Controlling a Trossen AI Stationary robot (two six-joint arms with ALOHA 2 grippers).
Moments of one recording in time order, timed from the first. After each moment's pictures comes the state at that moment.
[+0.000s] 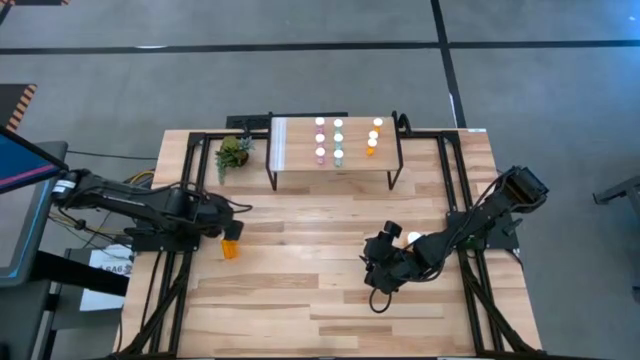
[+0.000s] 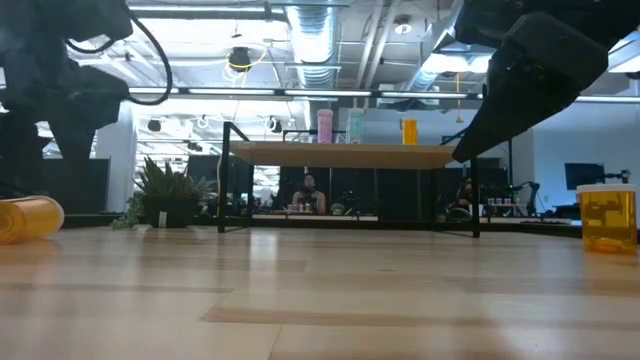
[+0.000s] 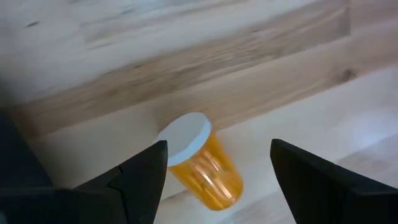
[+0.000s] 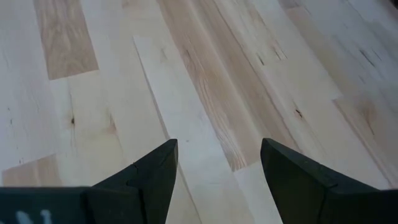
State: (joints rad) left arm -0.12 0.82 0.52 -0.95 -0.01 -1.43; right arm 0.53 1.58 0.91 -0.44 0.68 0.73
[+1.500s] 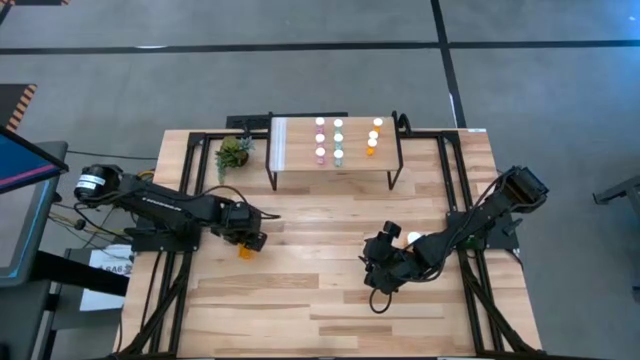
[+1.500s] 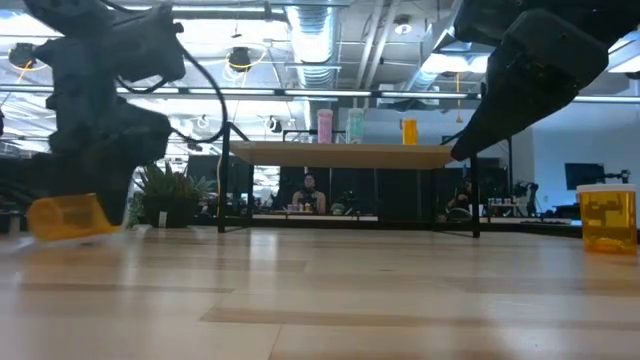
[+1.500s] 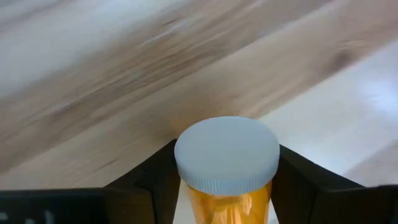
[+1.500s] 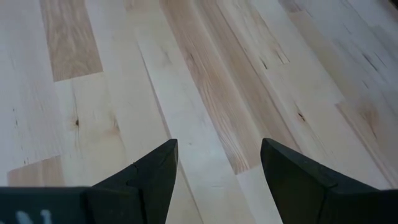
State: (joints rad) left arm -0.08 1.25 0.52 -0.54 0.09 -1.24; right arm 0.54 1.58 0.91 -0.42 0.68 0.71
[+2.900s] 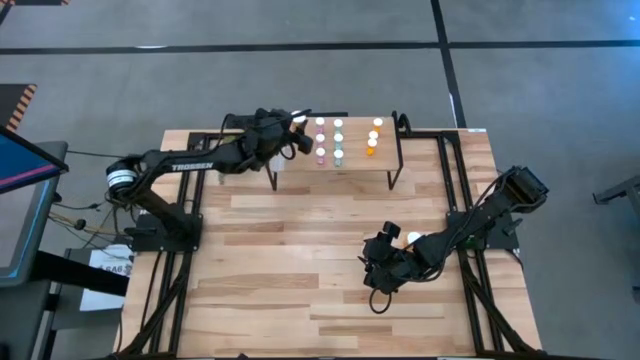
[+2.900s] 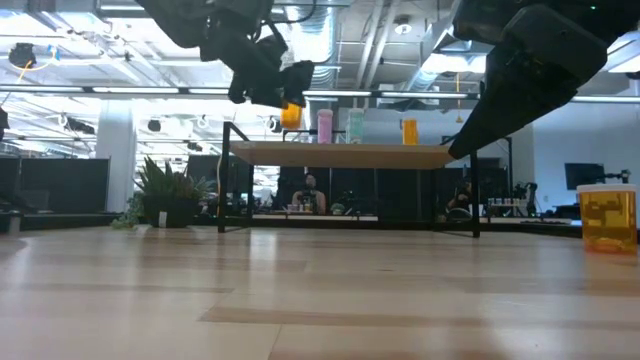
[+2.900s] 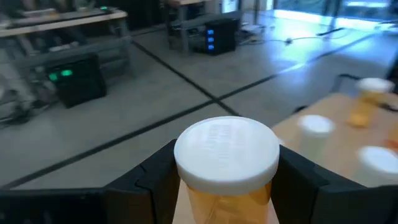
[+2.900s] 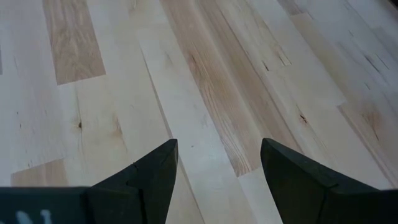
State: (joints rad) left arm 0.42 1.52 1.03 0.23 -0.56 -0.11; right arm 0.54 1.58 0.91 -0.41 0.68 0.71
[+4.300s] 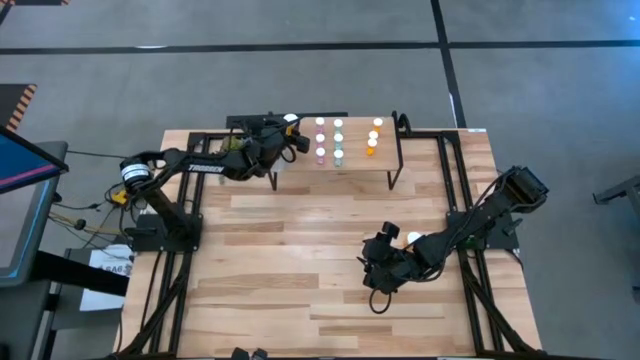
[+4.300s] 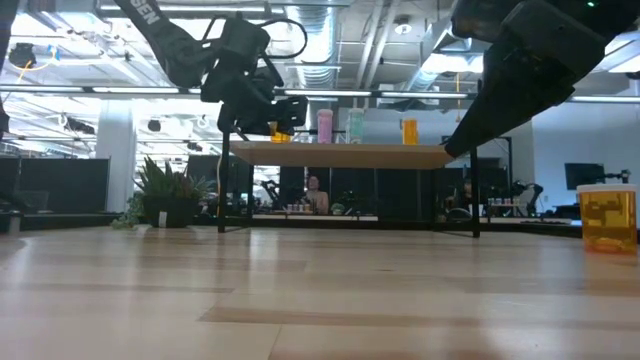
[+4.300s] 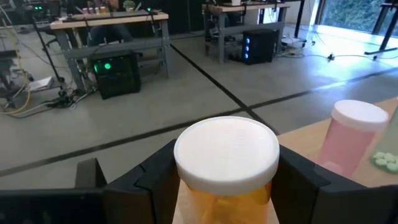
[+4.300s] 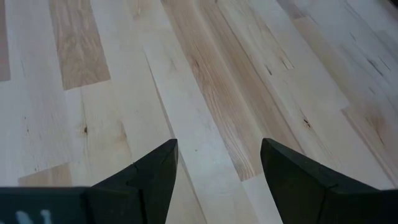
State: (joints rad) left arm 0.46 1.64 0.88 0.53 -0.70 -0.15; right arm 0.53 1.58 0.91 -0.39 0.68 0.70
